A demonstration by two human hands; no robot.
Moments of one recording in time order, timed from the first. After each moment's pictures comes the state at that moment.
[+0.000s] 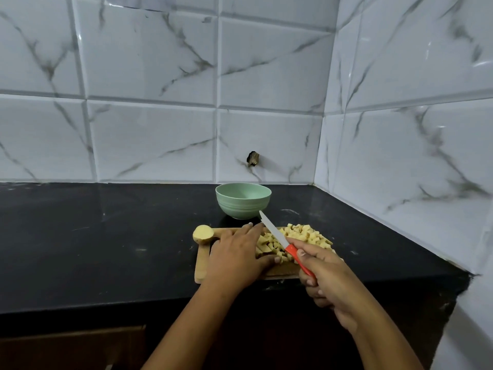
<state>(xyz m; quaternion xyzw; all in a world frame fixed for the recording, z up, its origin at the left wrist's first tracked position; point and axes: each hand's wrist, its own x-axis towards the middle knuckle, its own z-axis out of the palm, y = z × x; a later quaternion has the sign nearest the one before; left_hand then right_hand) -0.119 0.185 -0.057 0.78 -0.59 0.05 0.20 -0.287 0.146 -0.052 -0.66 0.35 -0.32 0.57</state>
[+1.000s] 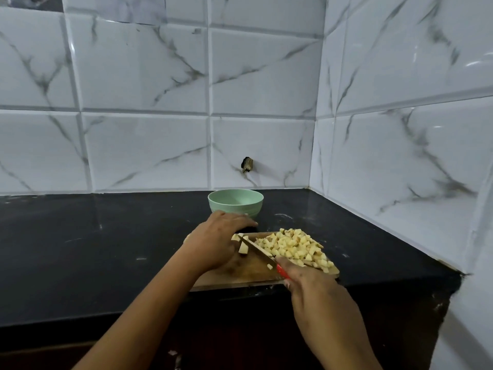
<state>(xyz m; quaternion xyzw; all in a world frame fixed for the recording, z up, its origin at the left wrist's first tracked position) -0.079 0.175 -0.029 0.69 -0.69 0.11 0.20 -0.296 0.183 -0.061 -0.85 0.41 -0.32 0.08</state>
